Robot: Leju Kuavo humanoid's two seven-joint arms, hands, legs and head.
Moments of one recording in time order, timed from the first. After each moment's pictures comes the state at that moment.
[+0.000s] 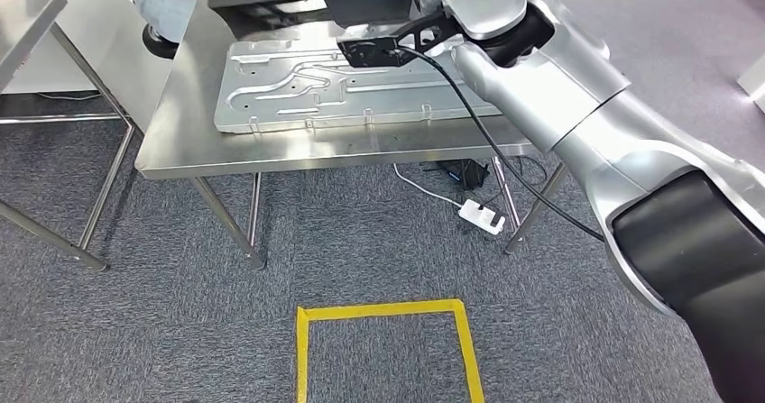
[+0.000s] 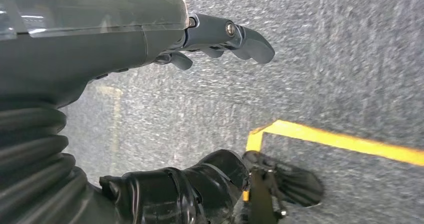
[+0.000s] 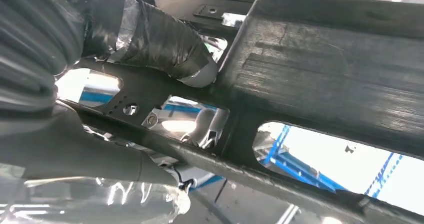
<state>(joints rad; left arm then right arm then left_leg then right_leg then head) -0.13 -0.16 1.38 -0.17 -1.18 0.19 -0.04 -1.52 0.00 1.10 -0.56 0.97 0.23 0.06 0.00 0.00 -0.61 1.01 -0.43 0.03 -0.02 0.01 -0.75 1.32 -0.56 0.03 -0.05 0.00</state>
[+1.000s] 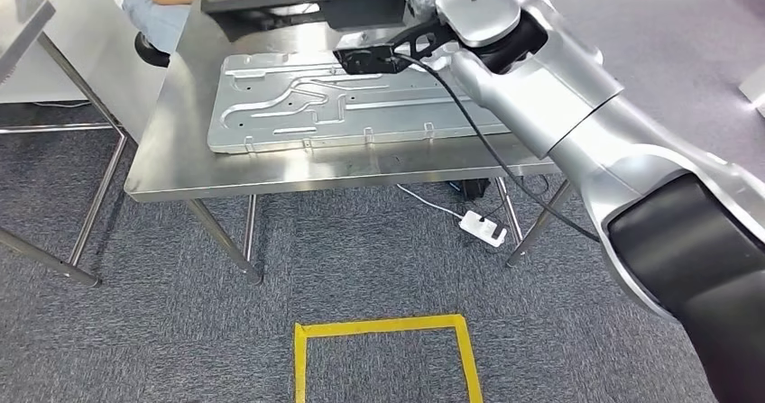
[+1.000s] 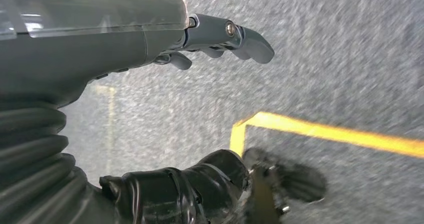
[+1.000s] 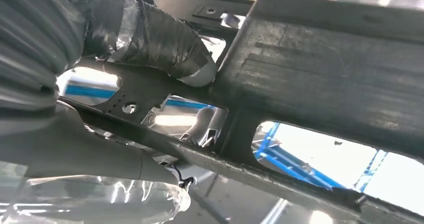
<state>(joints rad) -0.13 -0.16 1.38 -0.17 -1.18 0.19 -0.04 -1.50 0.00 1.10 -0.56 0.99 0.22 0.03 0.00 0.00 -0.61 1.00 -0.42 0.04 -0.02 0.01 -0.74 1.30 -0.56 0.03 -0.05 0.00</state>
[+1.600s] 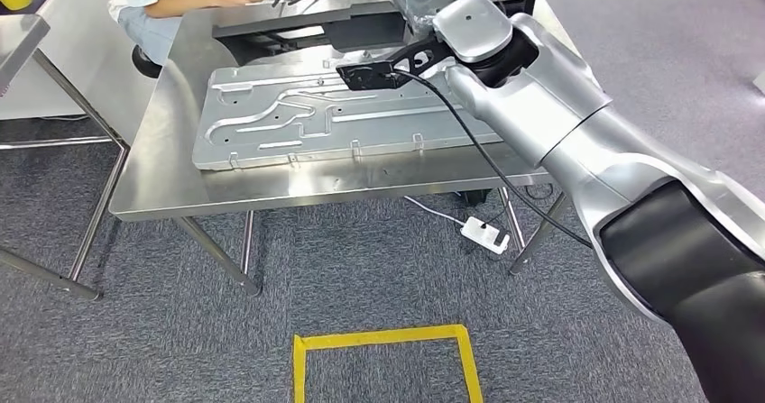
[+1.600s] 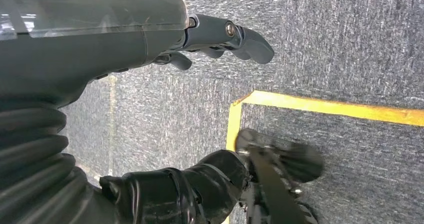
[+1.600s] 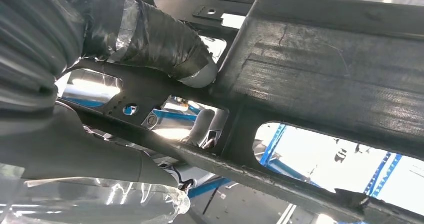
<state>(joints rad) -0.13 -0.16 1.38 -0.17 -1.18 0.18 -0.04 -1.47 0.02 1.10 -0.55 0.99 0.21 0.03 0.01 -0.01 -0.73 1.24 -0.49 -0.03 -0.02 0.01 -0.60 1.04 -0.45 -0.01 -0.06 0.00</state>
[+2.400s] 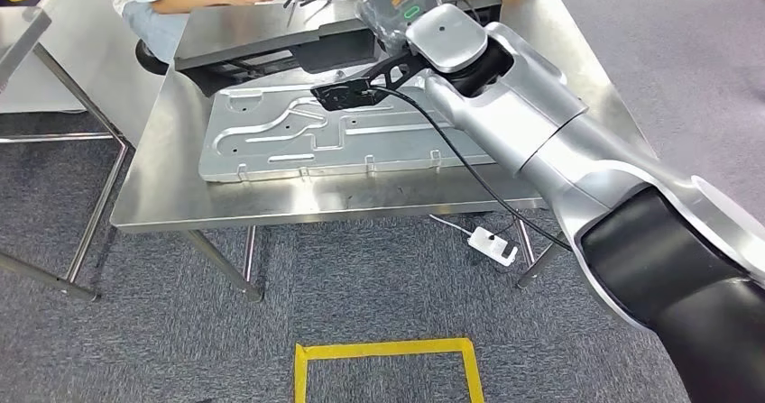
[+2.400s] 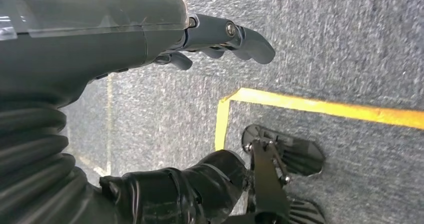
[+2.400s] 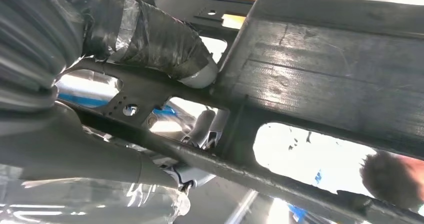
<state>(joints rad) -0.13 -0.17 1.38 -0.17 -1.17 0.16 -0.03 -1.46 0.09 1.11 -0.53 0.98 0.20 -0.05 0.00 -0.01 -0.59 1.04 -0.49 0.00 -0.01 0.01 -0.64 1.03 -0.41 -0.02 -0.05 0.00</state>
